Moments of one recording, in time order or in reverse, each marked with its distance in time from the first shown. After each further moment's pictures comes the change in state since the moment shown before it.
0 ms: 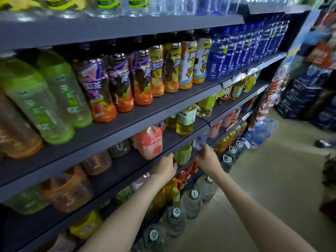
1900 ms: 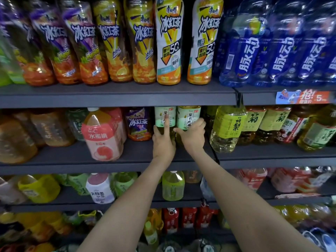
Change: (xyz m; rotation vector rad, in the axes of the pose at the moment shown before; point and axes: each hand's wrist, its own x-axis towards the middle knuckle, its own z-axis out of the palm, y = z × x) left_hand 0.276 0.096 0.089 -0.126 0.896 -0.475; right_hand 0.326 0.050 0.025 0.165 -0.055 -0.424
